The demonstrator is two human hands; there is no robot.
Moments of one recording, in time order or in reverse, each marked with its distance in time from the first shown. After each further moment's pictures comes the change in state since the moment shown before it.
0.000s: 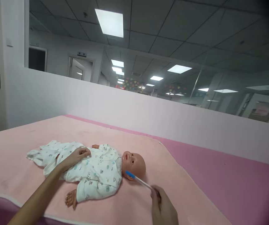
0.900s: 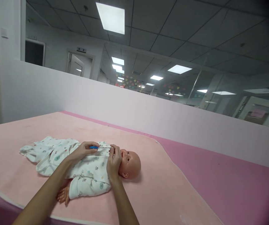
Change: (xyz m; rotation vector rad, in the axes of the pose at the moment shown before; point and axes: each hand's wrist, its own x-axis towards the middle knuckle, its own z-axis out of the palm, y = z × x) left_hand 0.027 0.010 0.034 -0.453 -0.050 0.089; right_hand 0.046 -0.074 0.156 0.576 -0.069 -0.399
